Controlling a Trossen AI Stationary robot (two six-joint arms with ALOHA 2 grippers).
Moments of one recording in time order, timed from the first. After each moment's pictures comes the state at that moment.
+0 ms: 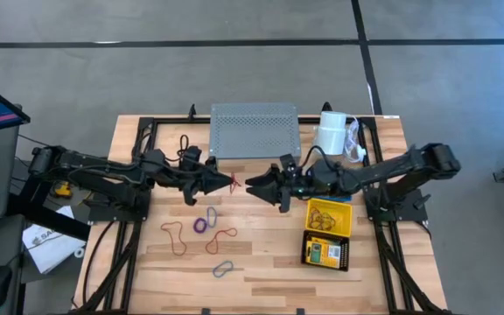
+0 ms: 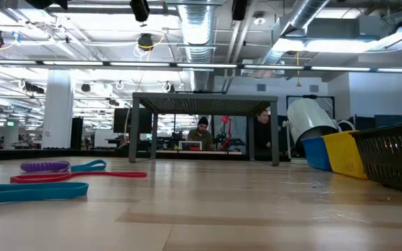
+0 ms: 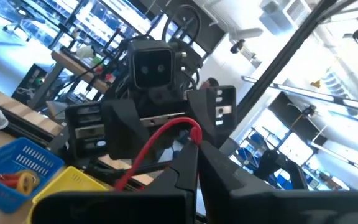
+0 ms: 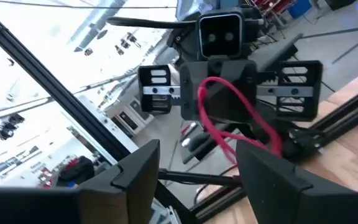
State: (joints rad) left arm -0.05 1.10 0.64 0.69 0.05 -0.68; right arm 0.15 1.49 0.96 0.68 0.10 0.74
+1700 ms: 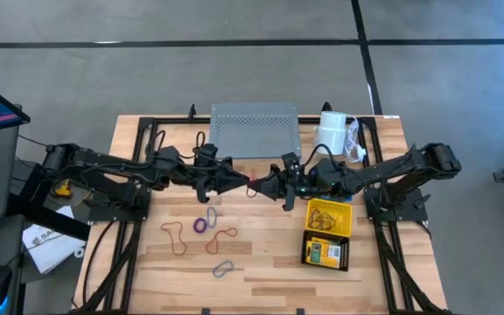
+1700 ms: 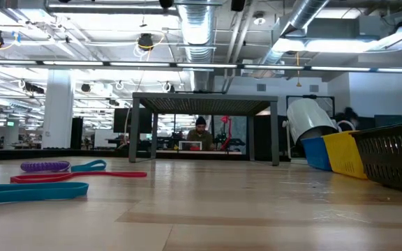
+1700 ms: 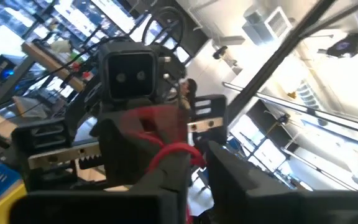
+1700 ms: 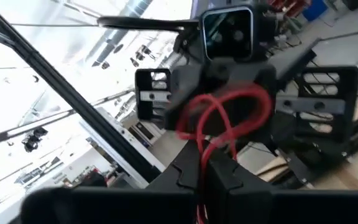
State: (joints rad) left arm -0.05 1.28 0.80 0.77 0.12 -0.76; right arm 0.15 1.48 0.96 0.74 0.10 0.79
